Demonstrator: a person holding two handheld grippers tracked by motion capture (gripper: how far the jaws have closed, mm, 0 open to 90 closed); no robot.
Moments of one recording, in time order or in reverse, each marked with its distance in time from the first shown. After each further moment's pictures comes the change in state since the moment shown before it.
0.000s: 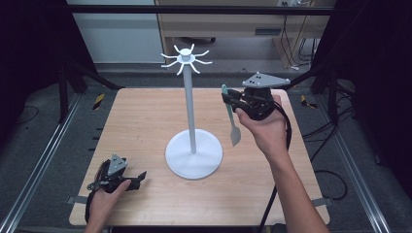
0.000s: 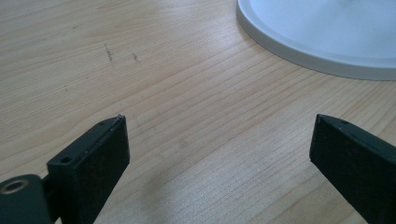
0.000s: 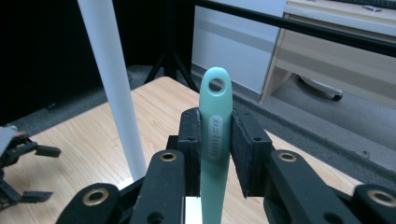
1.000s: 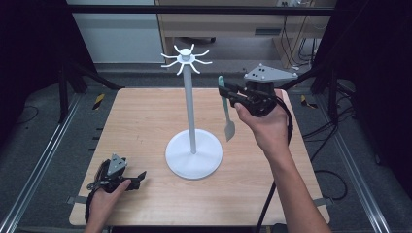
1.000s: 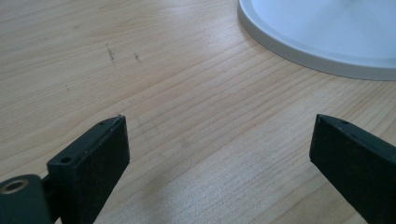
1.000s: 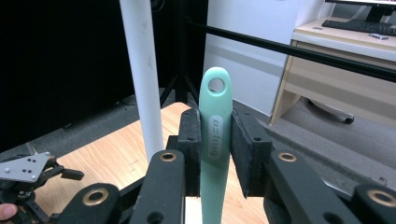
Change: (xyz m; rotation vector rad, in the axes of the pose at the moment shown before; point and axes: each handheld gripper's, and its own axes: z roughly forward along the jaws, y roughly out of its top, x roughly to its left) left arm 0.001 0.000 0.000 0.001 0.002 0.000; right arm 0.013 0.025 -0.017 -0.090 0.040 -0.007
